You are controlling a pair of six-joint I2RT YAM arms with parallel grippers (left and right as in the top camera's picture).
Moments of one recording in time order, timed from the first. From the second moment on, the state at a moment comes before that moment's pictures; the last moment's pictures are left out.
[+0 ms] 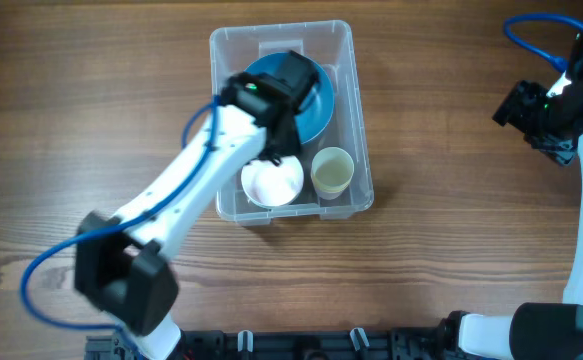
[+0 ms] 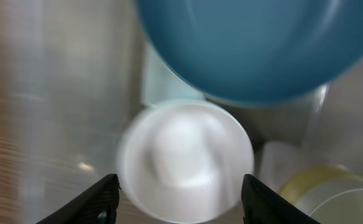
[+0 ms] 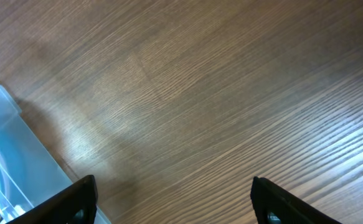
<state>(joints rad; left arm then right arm) -0.57 1.81 1.65 -1.21 -0.17 -0.75 -0.24 1.54 1.63 -1.29 0.03 0.37</state>
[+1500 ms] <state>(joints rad) 0.16 1.67 1.65 -1.13 0.10 -0.34 0.17 1.97 1.63 -1.18 0.00 0.18</state>
